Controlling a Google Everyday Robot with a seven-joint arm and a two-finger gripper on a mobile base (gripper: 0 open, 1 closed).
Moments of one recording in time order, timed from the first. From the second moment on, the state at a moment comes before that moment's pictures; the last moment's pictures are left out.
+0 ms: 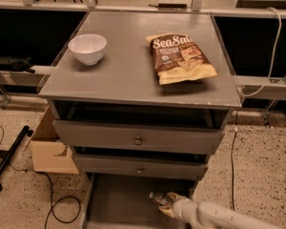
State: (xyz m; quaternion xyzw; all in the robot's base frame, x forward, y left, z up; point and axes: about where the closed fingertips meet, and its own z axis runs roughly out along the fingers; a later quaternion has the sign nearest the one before) arm 0.486 -0.121 0.220 -0.44 0.81 0.11 0.37
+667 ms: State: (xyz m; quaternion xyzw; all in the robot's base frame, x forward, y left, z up) arm 0.483 -0.147 0.246 -0.43 0.81 0.07 0.39
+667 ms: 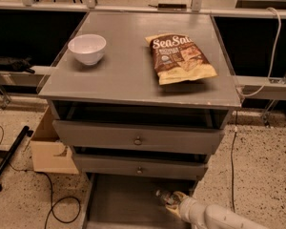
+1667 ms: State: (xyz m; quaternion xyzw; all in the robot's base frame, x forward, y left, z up) arm 0.459 -0.244 0.353 -0.39 0.81 0.00 0.45
